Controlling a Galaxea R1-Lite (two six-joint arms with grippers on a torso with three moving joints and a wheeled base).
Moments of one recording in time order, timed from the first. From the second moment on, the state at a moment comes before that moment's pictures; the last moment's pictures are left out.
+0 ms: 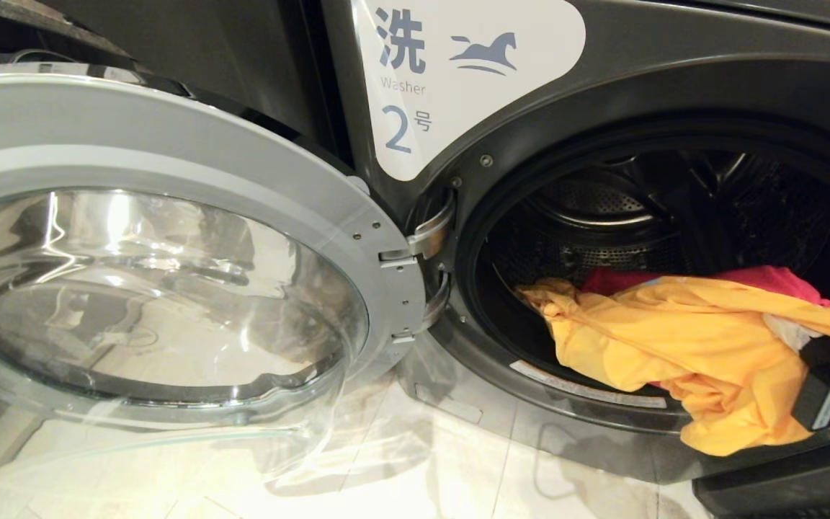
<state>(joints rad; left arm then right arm) 0.00 0.00 0.00 -0.12 0.01 -0.03 0.52 1.03 -0.37 -0.69 -0.48 -0.23</state>
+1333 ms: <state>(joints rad) 0.00 0.00 0.00 -0.12 0.01 -0.03 0.54 0.67 -0.43 -0.24 -0.39 -0.30</state>
